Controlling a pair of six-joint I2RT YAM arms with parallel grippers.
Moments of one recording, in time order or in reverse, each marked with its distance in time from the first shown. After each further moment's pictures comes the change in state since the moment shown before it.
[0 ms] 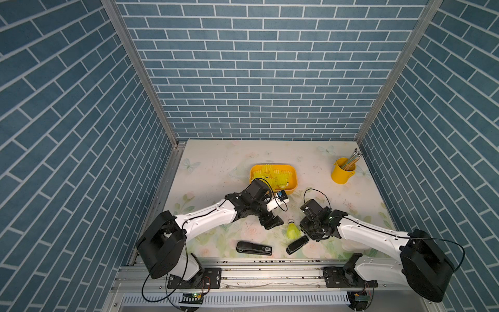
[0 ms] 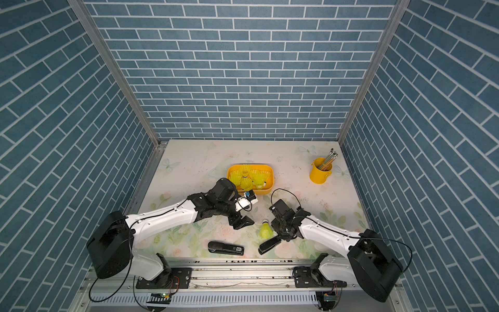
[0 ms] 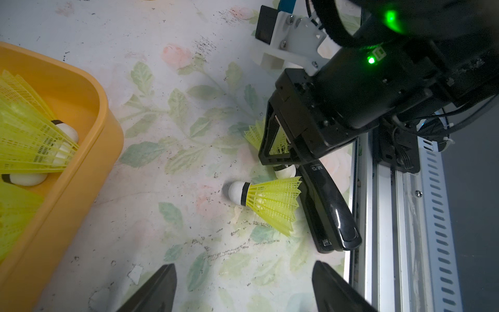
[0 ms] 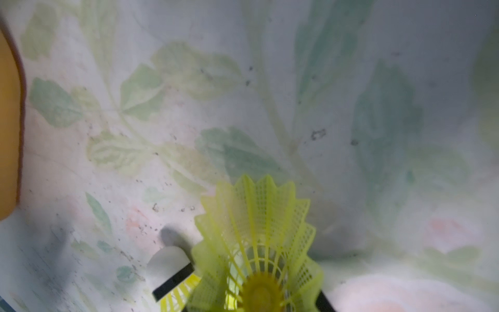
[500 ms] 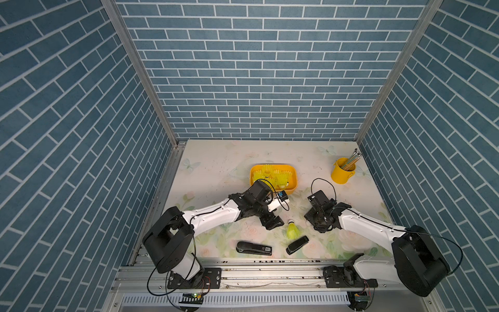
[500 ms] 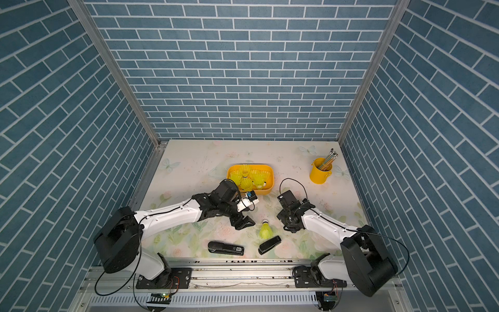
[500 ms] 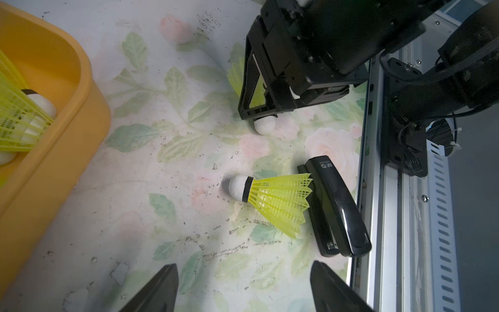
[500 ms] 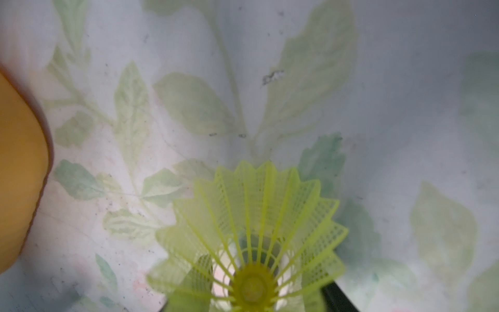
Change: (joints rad) left arm -0.001 0.064 0.000 0.026 0.004 -0.061; right arm -0.176 0.062 0.044 0.006 0.017 -0.223
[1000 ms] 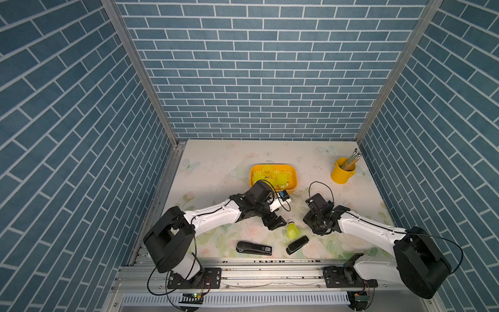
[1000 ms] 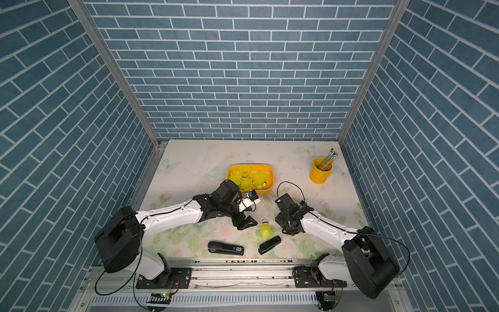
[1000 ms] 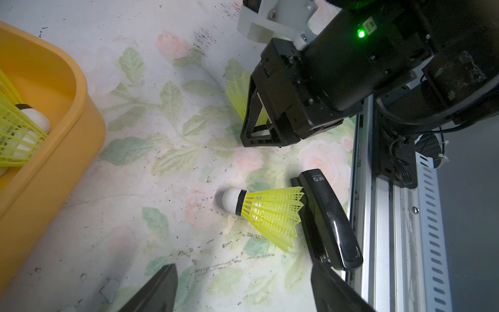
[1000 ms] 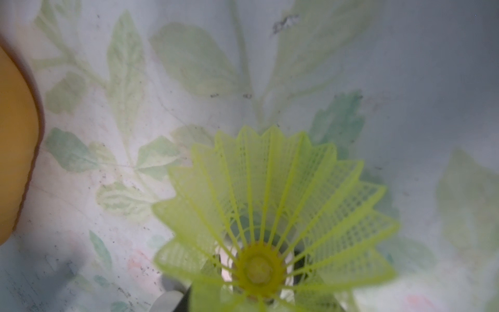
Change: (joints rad) left arm -0.014 0.001 -0.007 0.048 0.011 -0.029; right arm 0.057 -0.017 -0.032 0.022 -0.008 0.054
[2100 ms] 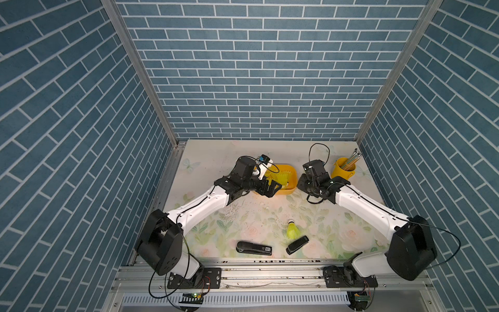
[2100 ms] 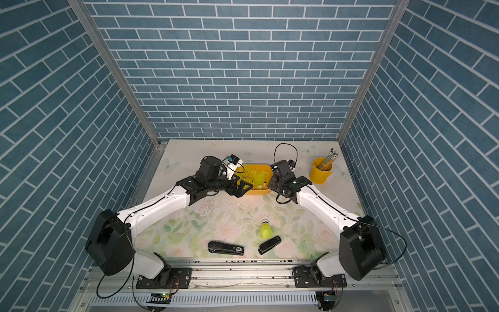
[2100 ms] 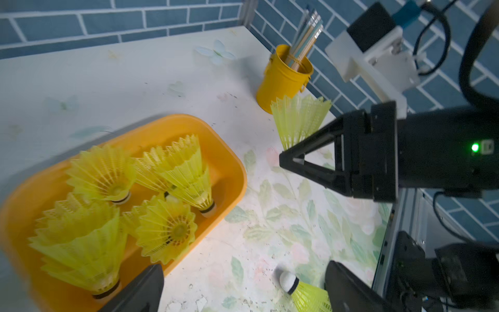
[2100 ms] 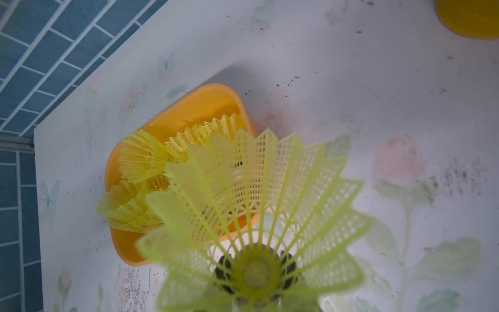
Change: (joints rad) left arm 0.235 -0.051 0.172 0.041 -0.082 -0.364; right arm -0.063 0.172 0.520 -0.029 0.090 -0.488
